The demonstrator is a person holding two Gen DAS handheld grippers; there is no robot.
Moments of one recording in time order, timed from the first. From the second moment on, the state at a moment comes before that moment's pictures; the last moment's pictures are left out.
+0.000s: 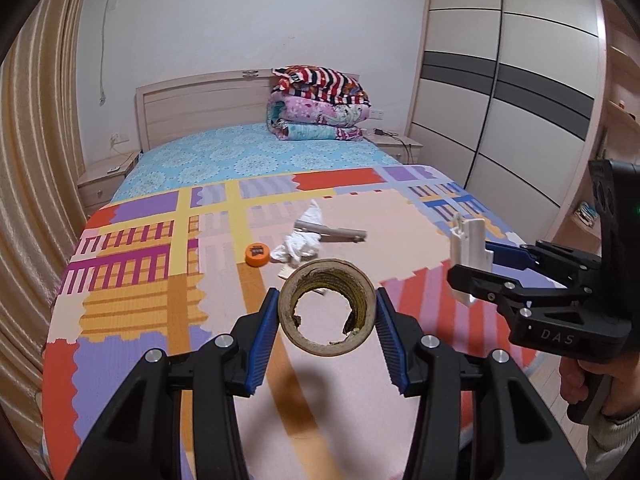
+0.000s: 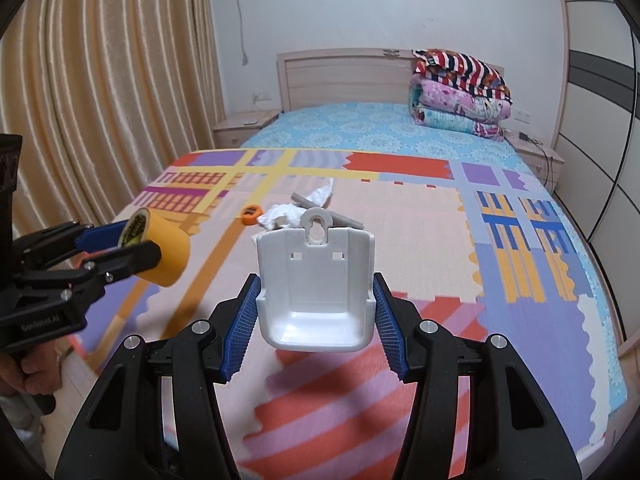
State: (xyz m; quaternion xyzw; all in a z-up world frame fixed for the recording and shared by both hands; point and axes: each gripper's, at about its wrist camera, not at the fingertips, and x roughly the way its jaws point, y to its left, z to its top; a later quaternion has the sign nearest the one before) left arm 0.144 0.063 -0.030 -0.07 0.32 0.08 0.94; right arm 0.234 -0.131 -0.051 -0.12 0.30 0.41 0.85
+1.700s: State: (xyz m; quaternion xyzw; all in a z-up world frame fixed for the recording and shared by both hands) left arm 0.040 -0.050 -0.213 -0.08 0.52 -0.04 0.85; right arm 0.100 -0.206 -0.232 -0.22 0.50 0.47 0.70
